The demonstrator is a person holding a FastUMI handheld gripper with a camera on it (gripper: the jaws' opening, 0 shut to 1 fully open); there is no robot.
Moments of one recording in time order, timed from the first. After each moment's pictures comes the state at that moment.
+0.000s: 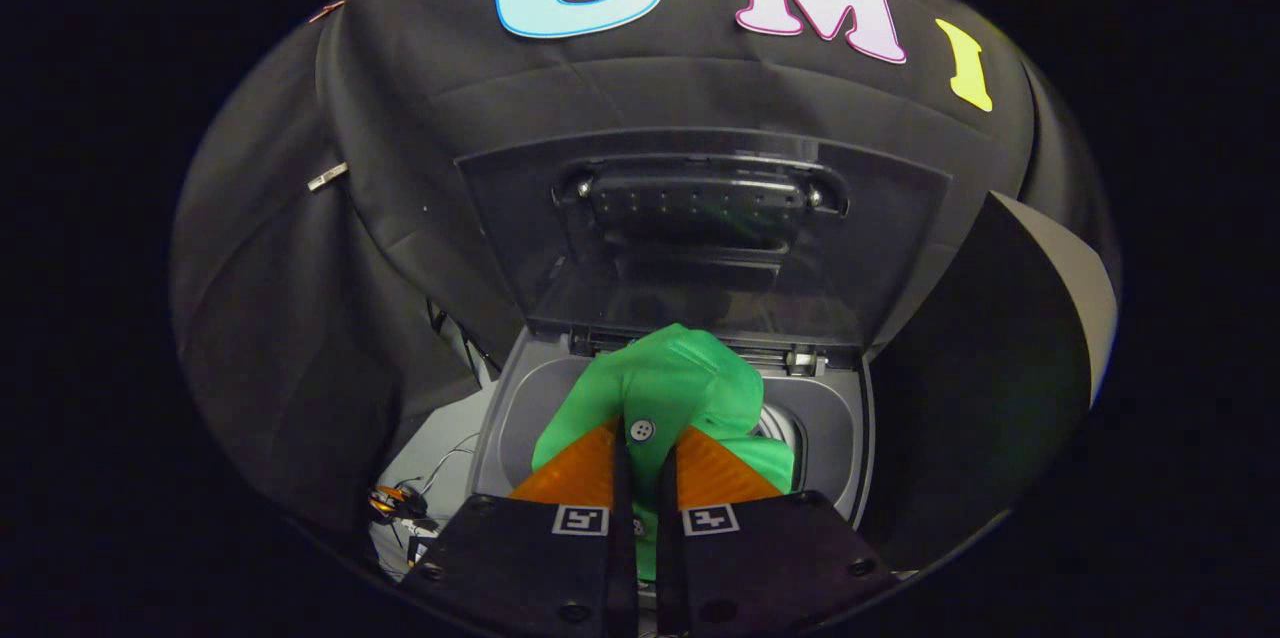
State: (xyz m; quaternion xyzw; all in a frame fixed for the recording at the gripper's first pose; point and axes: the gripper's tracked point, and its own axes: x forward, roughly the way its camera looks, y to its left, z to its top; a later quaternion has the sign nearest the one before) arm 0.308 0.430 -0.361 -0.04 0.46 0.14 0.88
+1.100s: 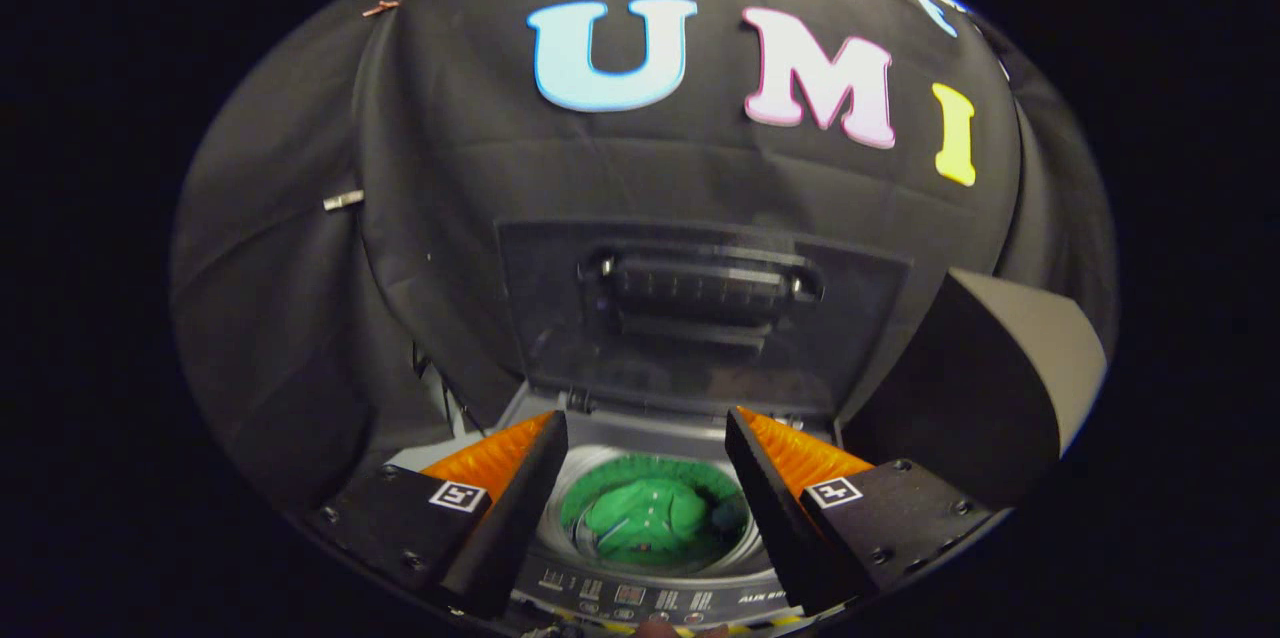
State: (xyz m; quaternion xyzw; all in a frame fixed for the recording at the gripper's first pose) arm 0.333 0.442 -0.265 -0.06 0.24 0.15 0.96
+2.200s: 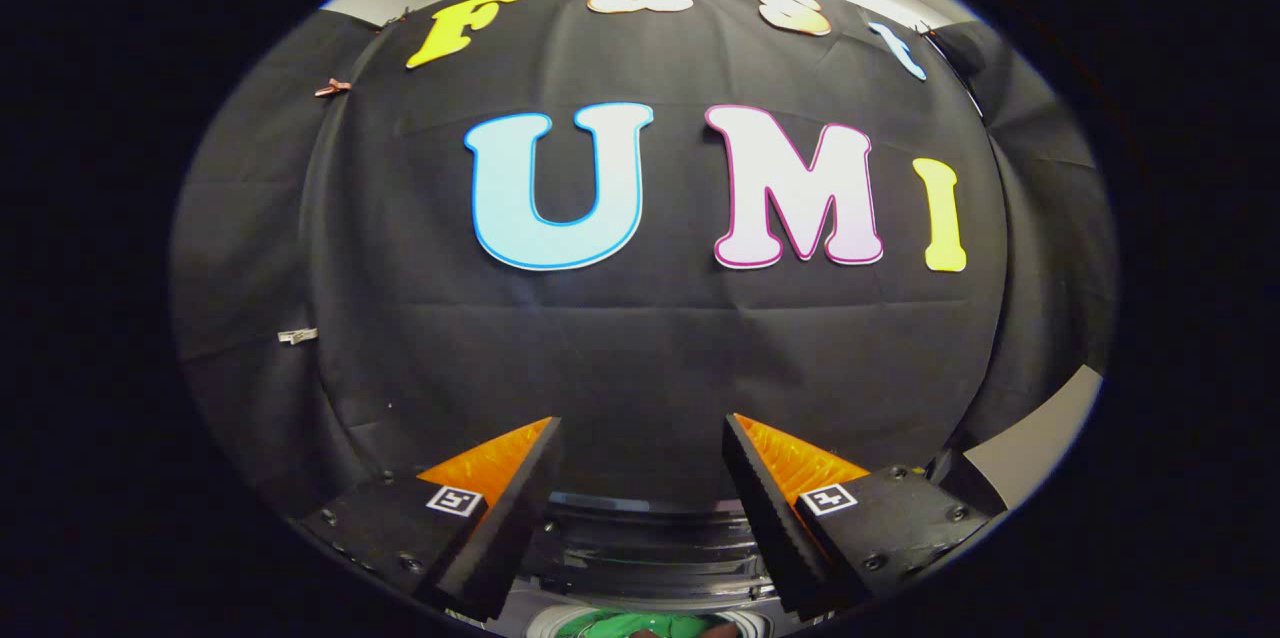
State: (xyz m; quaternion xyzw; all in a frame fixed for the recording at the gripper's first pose) arm 0.411 0.458 -0.195 0.01 0.15 0.11 0.98
